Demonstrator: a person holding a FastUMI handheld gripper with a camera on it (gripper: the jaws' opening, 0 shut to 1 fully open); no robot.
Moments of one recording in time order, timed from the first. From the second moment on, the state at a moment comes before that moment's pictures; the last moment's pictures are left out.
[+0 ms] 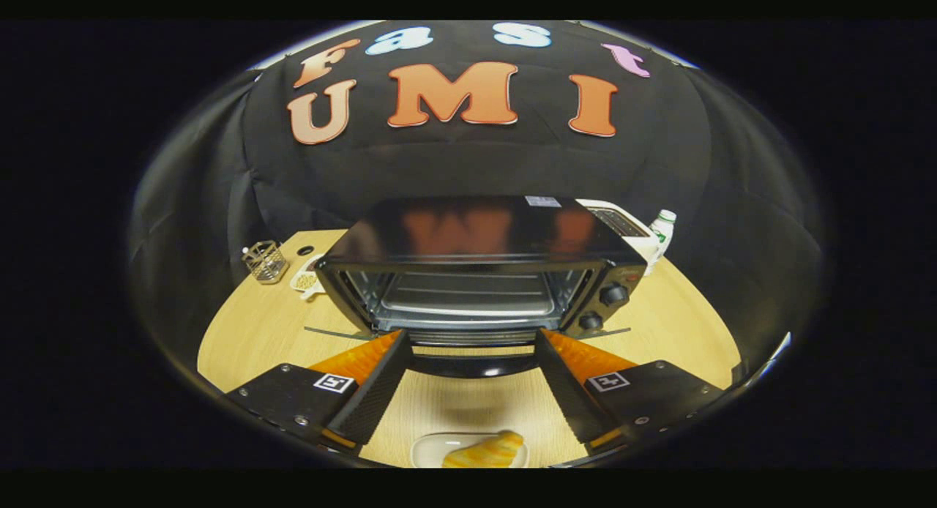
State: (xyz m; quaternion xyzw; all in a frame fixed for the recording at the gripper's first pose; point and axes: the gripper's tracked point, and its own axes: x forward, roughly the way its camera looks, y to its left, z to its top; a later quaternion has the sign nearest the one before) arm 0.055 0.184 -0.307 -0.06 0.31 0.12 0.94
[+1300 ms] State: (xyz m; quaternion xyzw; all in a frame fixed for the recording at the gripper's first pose) arm -0.020 0.160 -0.428 -0.06 0.43 0.10 0.90
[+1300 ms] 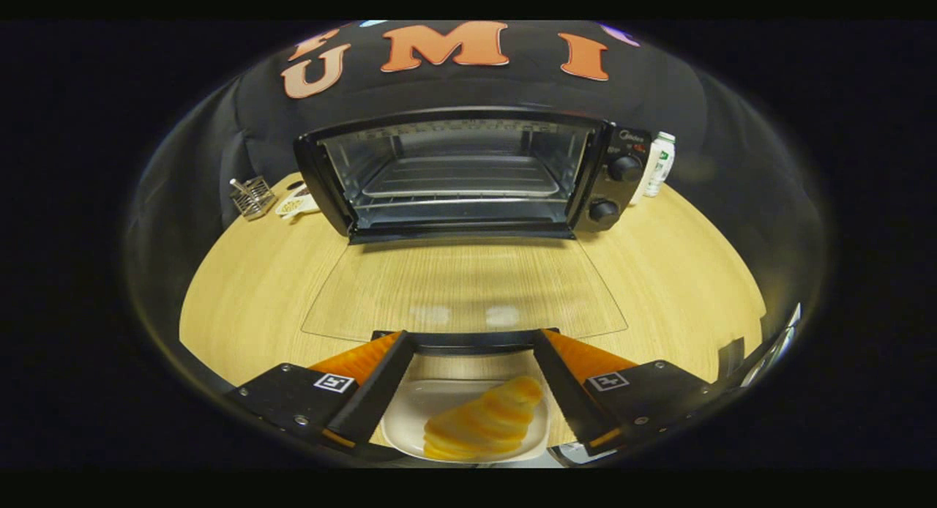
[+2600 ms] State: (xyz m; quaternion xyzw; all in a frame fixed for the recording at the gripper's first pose) arm -0.129 0.132 -0.411 -0.02 0.43 0.01 0.90
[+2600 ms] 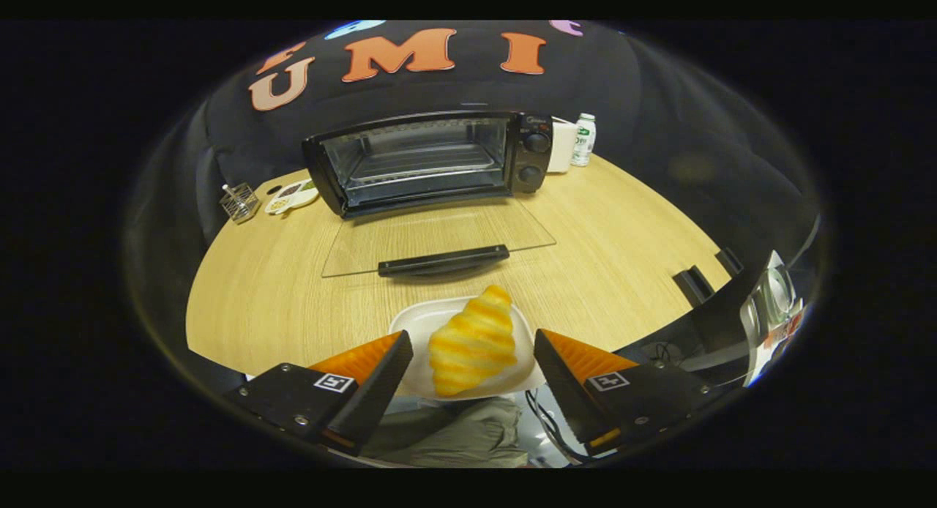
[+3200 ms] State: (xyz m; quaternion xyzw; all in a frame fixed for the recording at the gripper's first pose) arm -0.158 0.136 -0.463 -0.01 0.48 -0.01 0.88
